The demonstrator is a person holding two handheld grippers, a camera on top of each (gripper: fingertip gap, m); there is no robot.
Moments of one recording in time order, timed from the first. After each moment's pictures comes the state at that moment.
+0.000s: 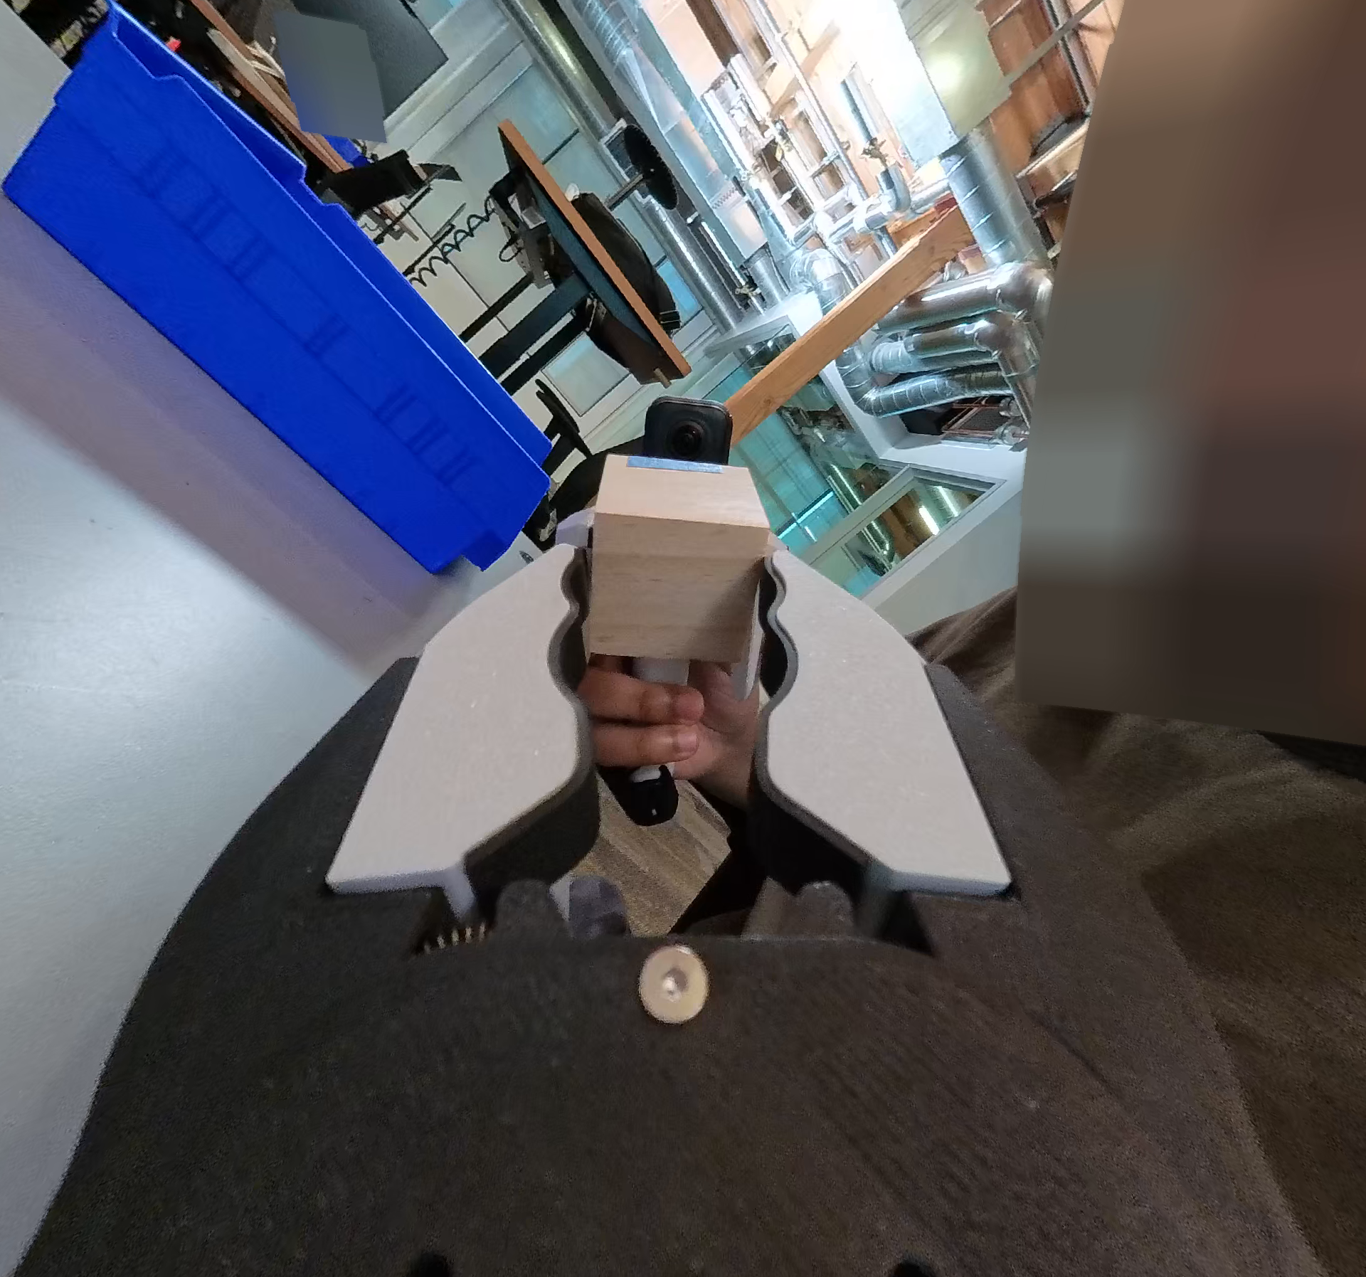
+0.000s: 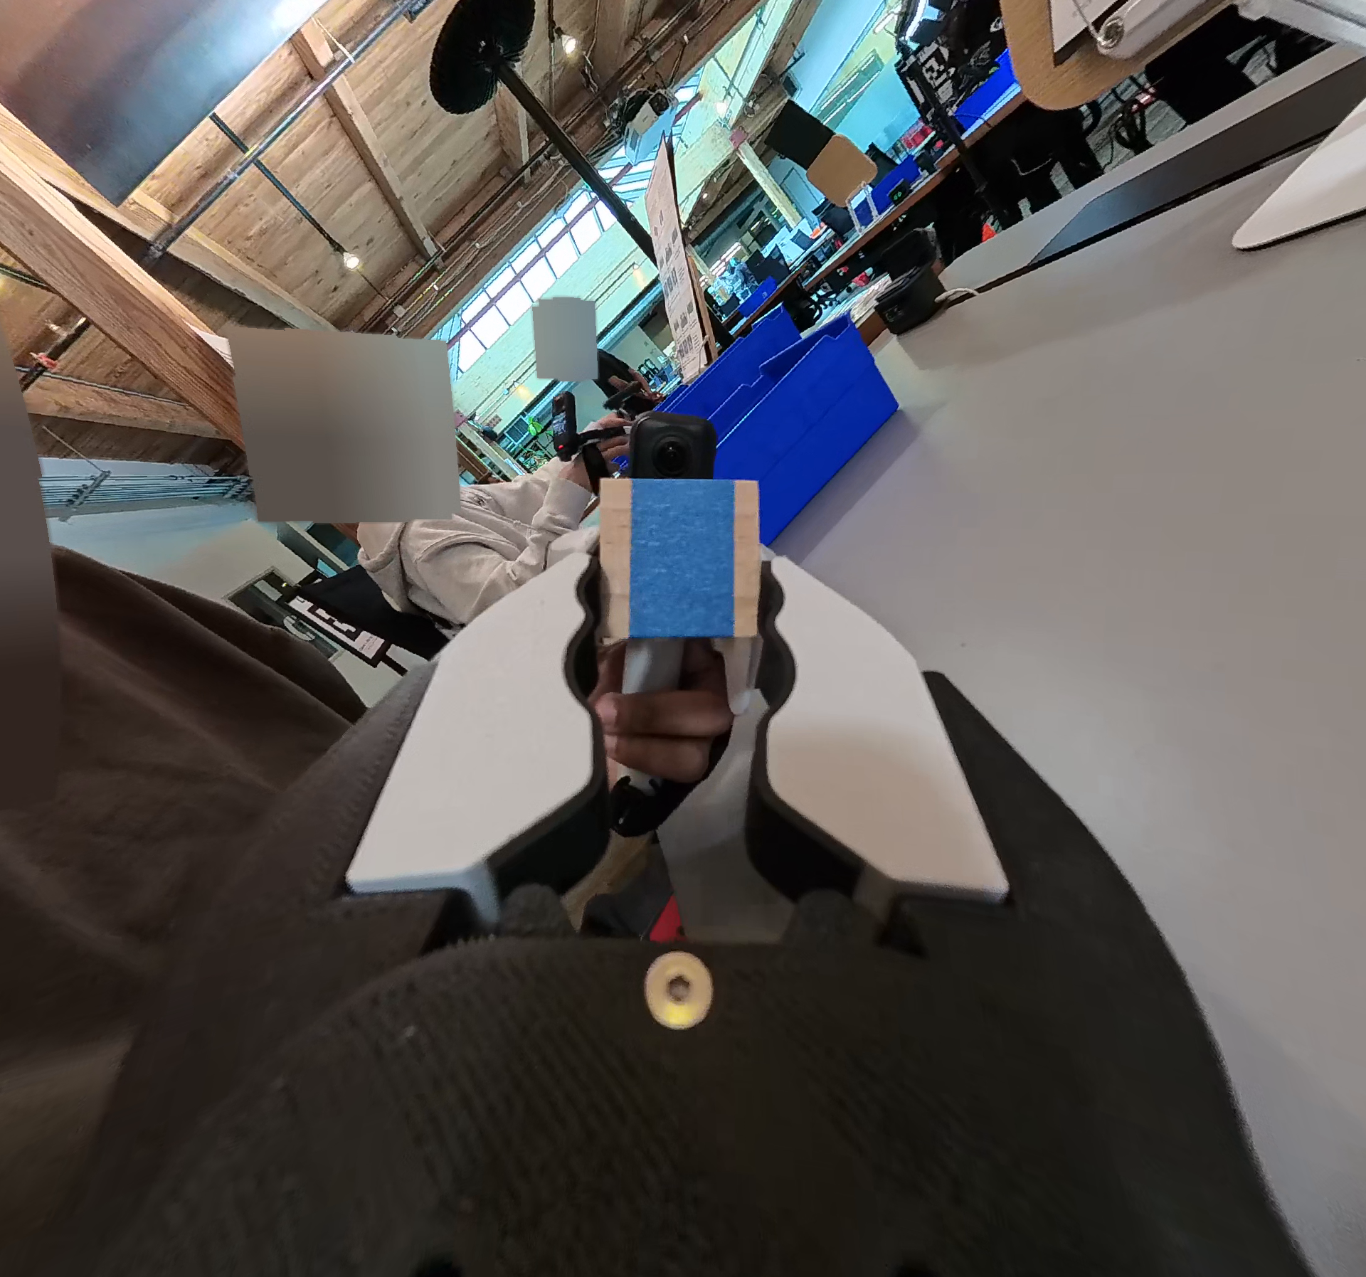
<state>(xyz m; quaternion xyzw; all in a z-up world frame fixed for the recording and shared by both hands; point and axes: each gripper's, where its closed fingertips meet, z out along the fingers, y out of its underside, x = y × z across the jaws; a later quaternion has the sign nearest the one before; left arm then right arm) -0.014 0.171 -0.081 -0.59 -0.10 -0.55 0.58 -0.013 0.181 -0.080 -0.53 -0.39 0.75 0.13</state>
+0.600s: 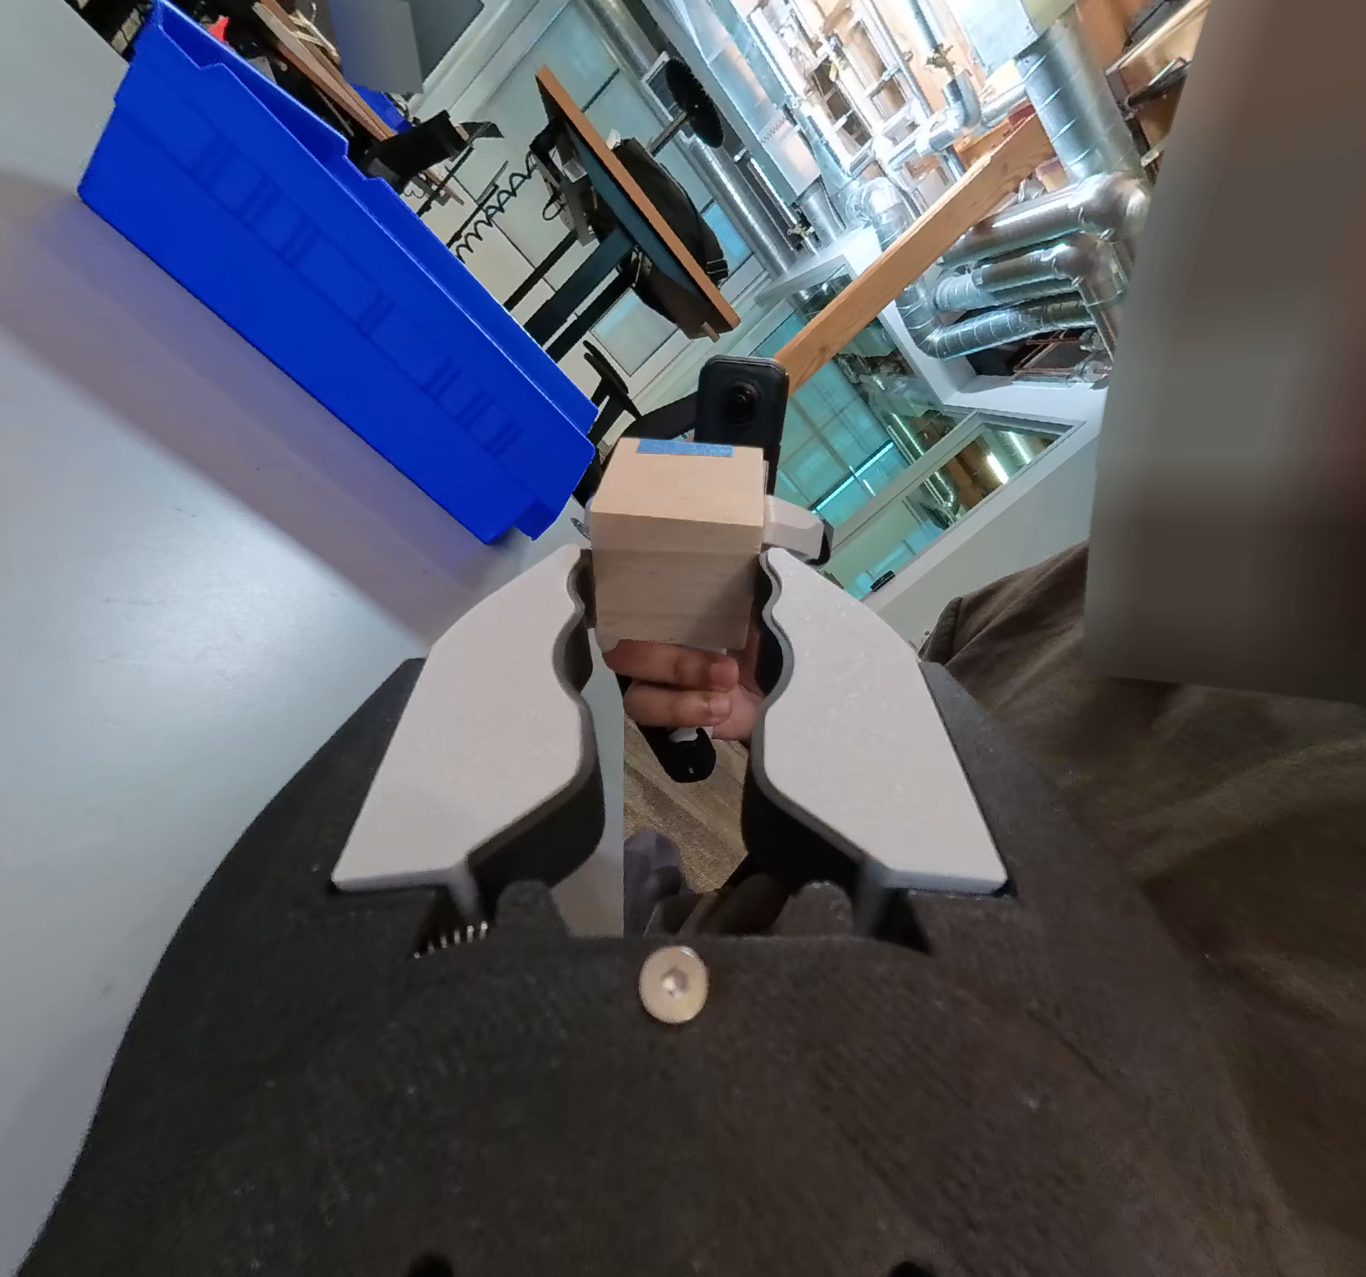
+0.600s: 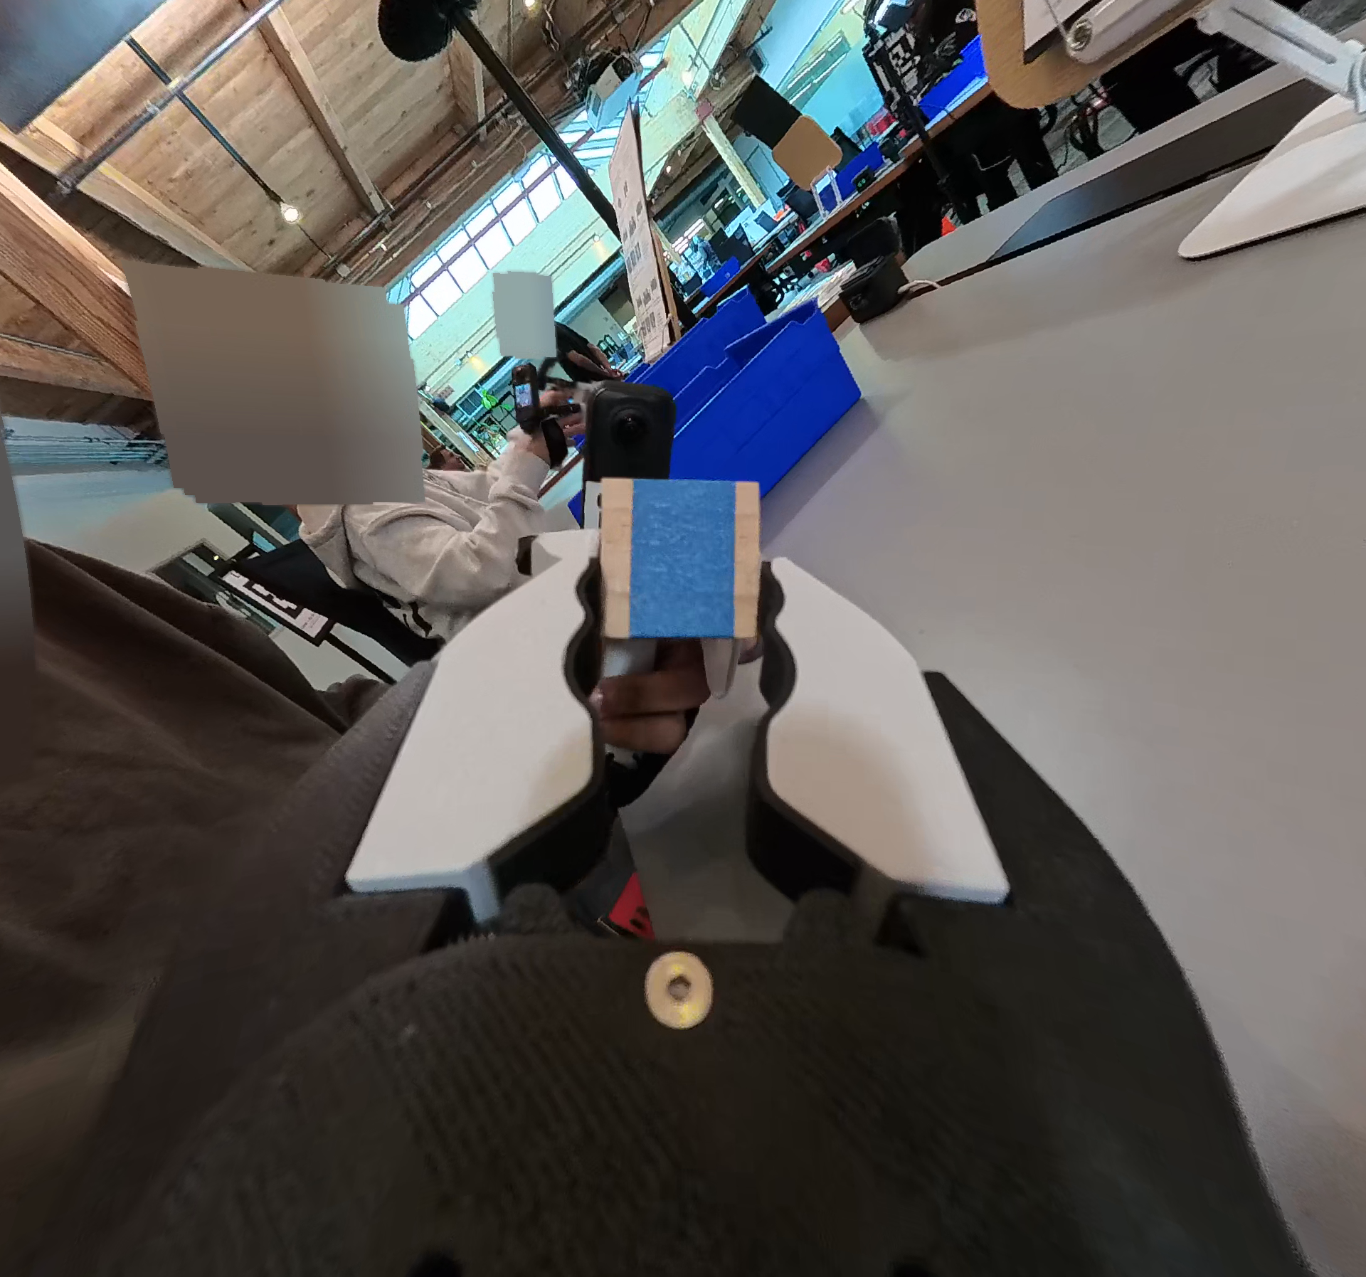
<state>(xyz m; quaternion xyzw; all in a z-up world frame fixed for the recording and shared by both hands) -0.016 0.170 -0.093 -0.63 -0.08 -0.52 0.58 -0.014 0.182 -0.087 -0.54 -0.41 0.72 0.15</state>
